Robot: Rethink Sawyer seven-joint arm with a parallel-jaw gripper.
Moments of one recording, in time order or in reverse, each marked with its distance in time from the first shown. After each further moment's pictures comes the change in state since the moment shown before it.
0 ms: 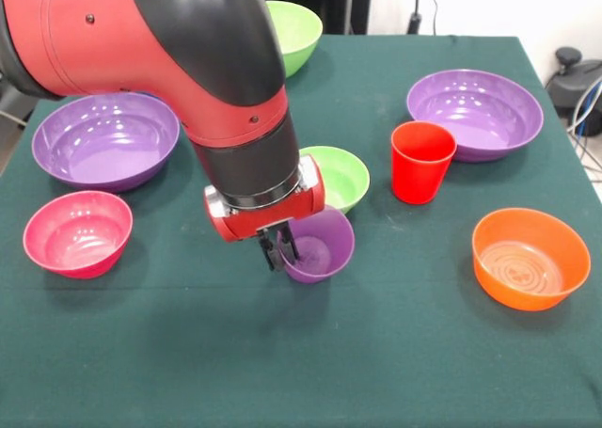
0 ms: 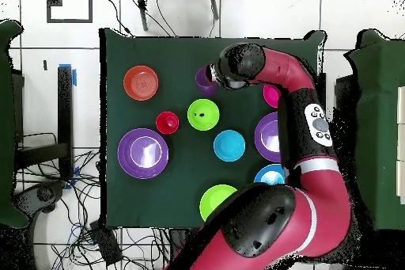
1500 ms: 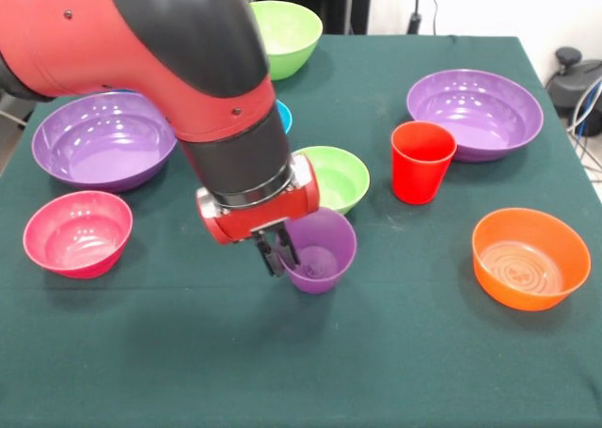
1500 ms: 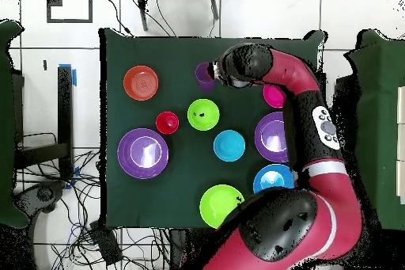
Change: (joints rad) arm -0.063 -0.003 0.076 0.037 -0.010 -0.037 -0.001
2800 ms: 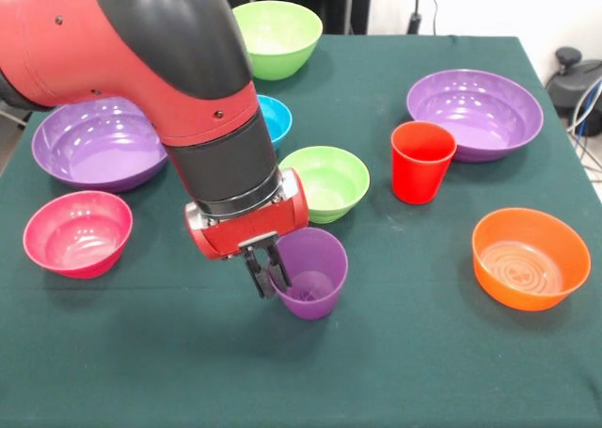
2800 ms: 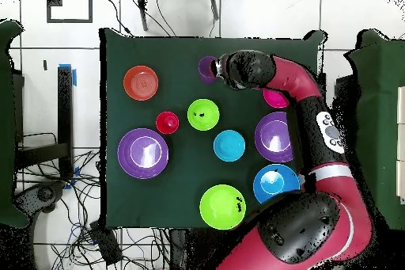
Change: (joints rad) arm -0.062 0.016 0.072 0.051 -0.062 -0.145 -0.008
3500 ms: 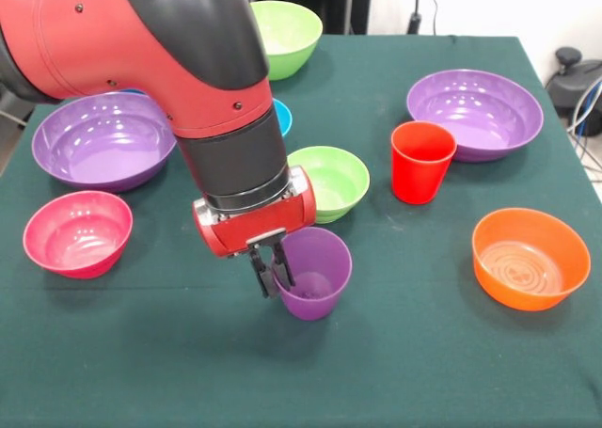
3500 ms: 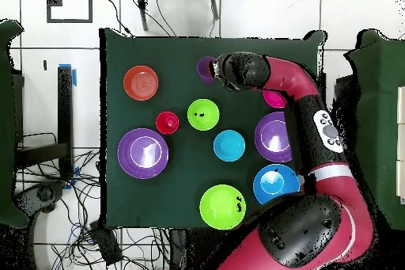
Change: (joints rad) arm 0.000 -0.020 0.016 0.027 -0.062 -0.028 0.000
